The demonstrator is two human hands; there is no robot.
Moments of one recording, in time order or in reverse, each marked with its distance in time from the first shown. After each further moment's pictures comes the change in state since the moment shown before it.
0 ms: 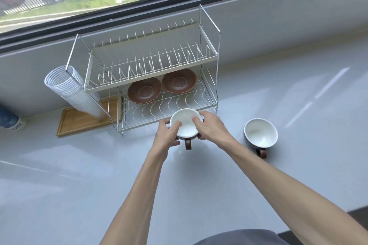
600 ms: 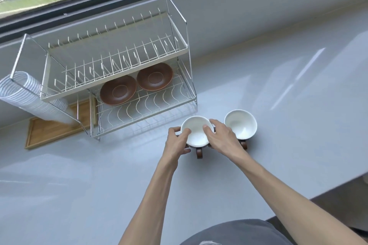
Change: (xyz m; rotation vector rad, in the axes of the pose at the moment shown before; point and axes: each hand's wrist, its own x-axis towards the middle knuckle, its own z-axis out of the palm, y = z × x) left_hand -0.012 -0.024 0.083 0.006 -0.156 -0.098; right_hand -0.020 0.088 -0.038 0.015 0.076 0.162
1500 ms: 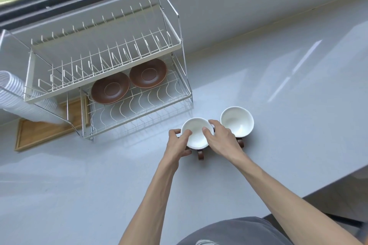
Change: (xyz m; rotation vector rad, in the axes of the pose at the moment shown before) left_hand 0.001 -0.004 0.015 0.030 -0.060 -0.077; right_hand 0.006 0.018 0.000 -0.090 -0.006 0.035
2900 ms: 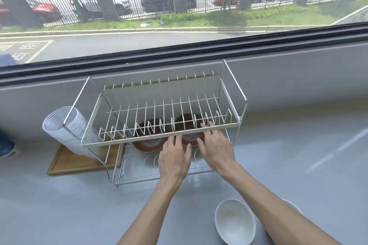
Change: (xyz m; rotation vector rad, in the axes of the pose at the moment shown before) left_hand 0.078 0.107 -0.099 0.835 0.677 0.566; right_hand 0.130 -0.174 0.017 -0.590 0.339 -0.649
